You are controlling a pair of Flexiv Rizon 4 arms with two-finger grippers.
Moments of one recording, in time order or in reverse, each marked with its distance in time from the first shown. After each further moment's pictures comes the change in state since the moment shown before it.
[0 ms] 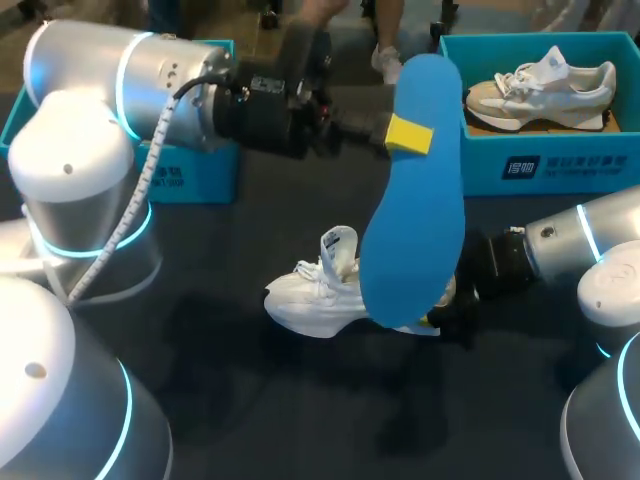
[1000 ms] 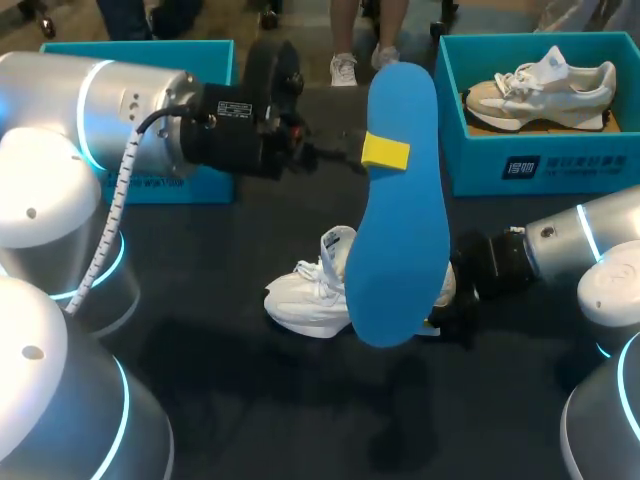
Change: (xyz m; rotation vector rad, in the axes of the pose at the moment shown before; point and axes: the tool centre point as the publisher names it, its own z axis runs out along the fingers) left arm 0.018 0.019 -0.011 0.067 -0.016 0.064; right arm 0.000 0.000 0.000 0.000 0.000 0.000
